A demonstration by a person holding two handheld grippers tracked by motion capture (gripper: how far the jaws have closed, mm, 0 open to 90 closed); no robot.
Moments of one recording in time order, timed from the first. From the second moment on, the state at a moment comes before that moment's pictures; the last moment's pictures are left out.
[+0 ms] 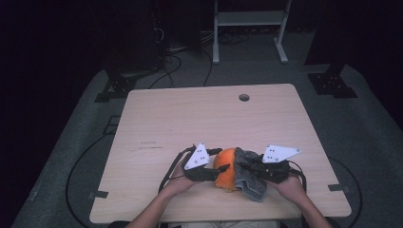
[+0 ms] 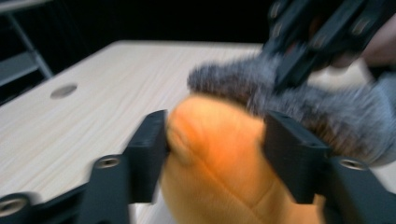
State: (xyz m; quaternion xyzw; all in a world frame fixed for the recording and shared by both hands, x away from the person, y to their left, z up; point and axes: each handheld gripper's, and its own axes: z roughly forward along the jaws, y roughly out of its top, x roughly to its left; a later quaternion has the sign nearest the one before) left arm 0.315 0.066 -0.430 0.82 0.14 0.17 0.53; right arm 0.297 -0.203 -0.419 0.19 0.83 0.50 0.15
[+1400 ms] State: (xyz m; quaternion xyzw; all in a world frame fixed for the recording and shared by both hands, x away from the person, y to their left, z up) left arm 0.338 0.082 -0.438 0.81 0.23 0.13 0.52; right arm 0.283 -0.209 -0.414 0.17 0.84 0.49 0.18
